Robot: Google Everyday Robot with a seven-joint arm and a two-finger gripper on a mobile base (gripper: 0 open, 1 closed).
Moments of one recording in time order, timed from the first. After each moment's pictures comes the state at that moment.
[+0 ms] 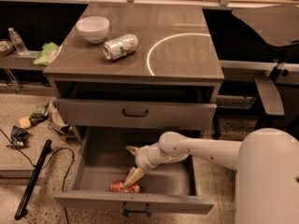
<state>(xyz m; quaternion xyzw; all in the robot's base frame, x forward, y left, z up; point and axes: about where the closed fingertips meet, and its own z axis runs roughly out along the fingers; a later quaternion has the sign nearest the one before) 0.550 0.091 0.410 -0.66 0.61 0.28 0.32</state>
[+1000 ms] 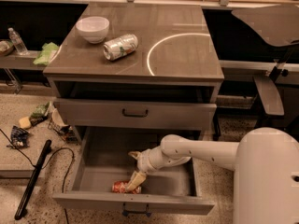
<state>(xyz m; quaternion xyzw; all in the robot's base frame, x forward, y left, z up) 0.535 0.085 0.395 -0.65 0.64 0.30 0.29</state>
